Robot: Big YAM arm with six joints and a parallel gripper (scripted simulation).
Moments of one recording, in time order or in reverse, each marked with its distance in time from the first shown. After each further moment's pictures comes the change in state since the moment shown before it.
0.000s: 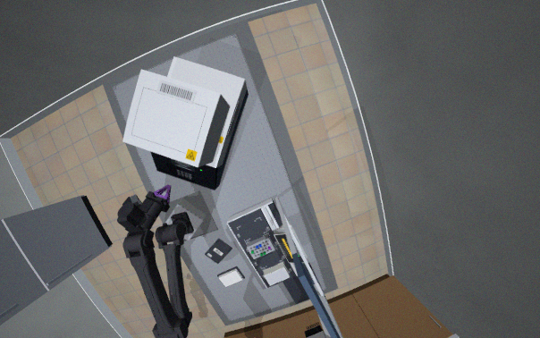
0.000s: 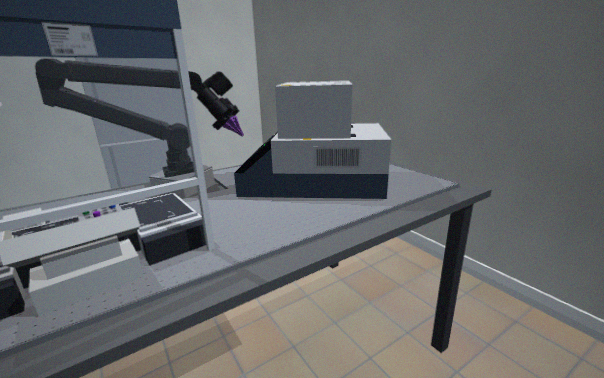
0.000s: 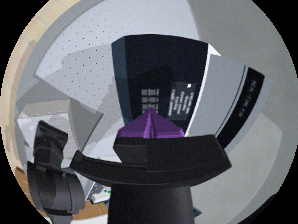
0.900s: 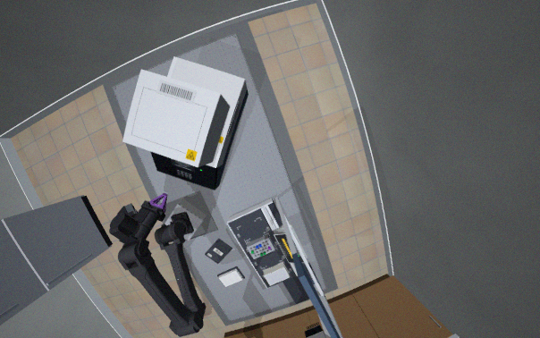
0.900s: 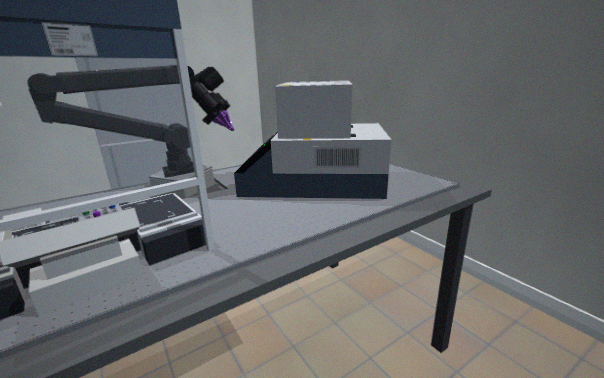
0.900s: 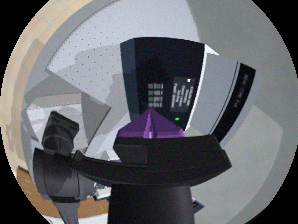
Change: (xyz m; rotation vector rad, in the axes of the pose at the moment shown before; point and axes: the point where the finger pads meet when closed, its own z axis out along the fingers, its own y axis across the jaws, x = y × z) arm 0.001 0.013 -0.036 -0.007 0.008 0.013
